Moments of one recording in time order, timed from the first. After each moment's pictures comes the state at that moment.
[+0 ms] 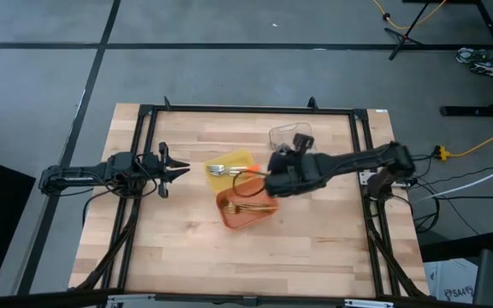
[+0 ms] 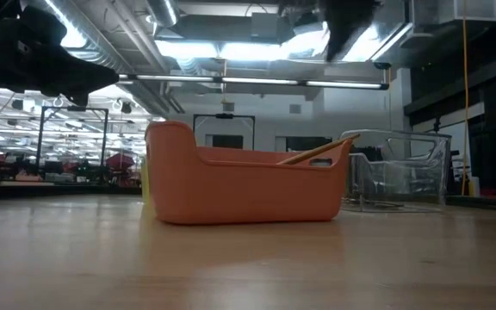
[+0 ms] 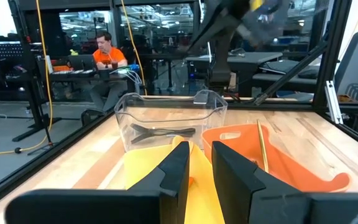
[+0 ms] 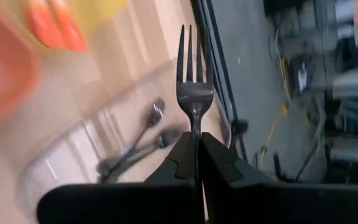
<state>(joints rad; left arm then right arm) 0.07 0.01 0.01 0.02 -0.09 0.00 0.23 1.84 1.85 -1.54 0.77 0.40</state>
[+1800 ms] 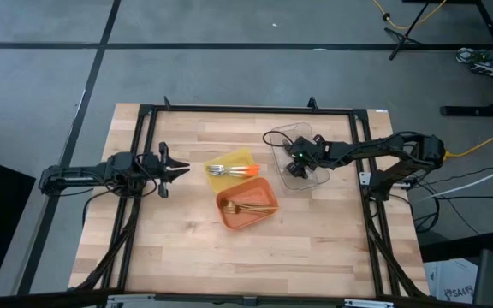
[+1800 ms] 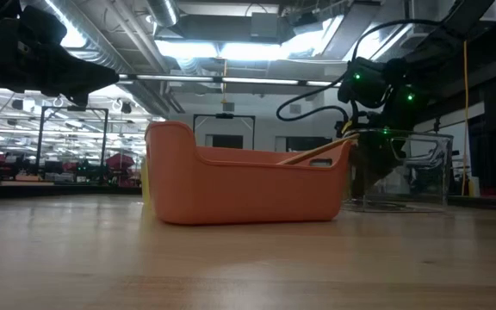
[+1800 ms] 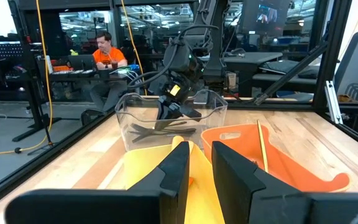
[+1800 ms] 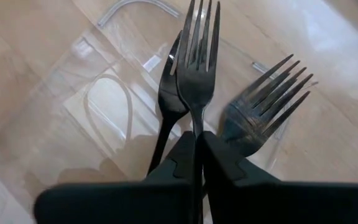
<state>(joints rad) 0.07 0.01 0.01 0.02 -0.09 0.00 -0.30 1.50 0.61 -0.16 0.35 0.31</state>
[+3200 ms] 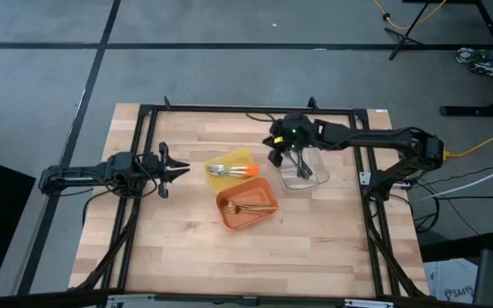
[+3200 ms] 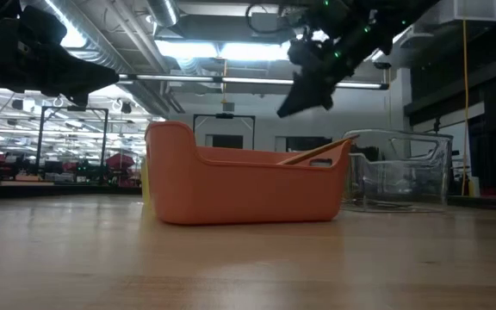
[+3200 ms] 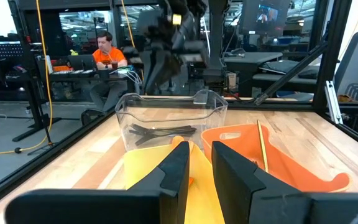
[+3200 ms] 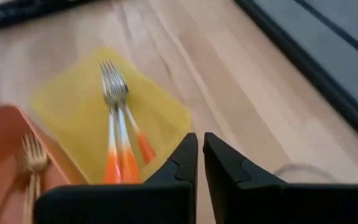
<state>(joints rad) 0.07 0.01 0.01 0.02 -0.09 0.00 -0.30 1.50 1.01 -0.19 -0.02 0.09</state>
